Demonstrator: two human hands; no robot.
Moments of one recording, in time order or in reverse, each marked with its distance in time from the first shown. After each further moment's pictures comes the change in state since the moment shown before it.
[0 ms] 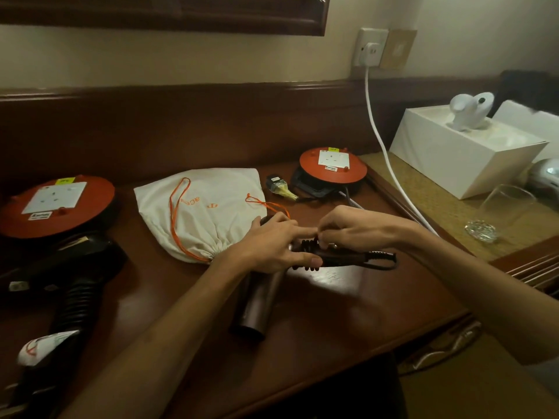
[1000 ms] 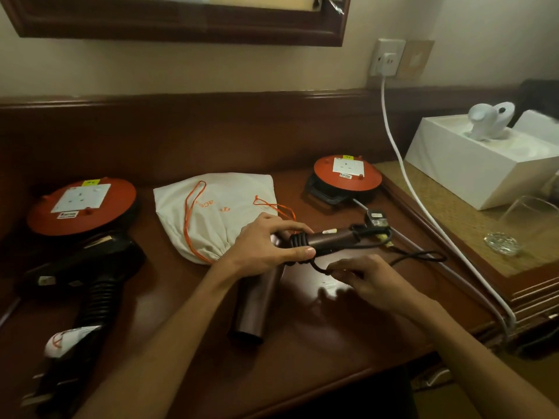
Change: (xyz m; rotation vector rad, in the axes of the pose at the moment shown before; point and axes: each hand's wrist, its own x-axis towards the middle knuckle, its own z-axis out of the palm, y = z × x) left_hand -0.028 -0.036 0.007 -0.485 0.362 -0.028; right_hand -0.012 0.043 0.094 0.202 0.367 -0.034
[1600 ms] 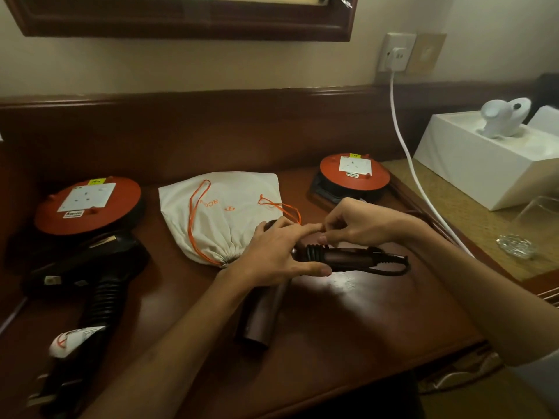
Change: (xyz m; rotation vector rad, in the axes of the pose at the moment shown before) left_hand 0.002 0.023 0.009 0.378 -0.112 -0.010; right_hand 0.082 -0.058 -0.067 -0.150 -0.335 -0.059
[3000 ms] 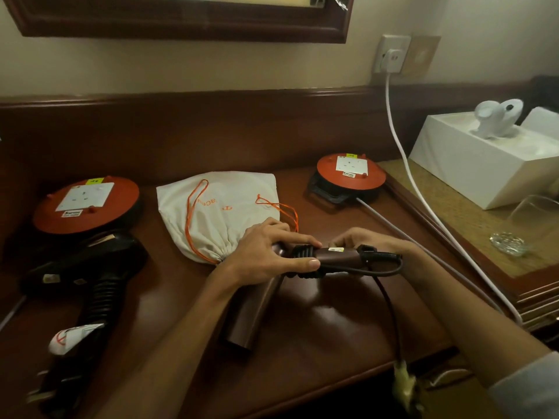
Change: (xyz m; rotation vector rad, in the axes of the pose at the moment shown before) left_hand -0.012 -0.019 0.001 -0.375 0.082 0.047; right_hand -0.014 0.048 0.038 0.474 -0.188 0.092
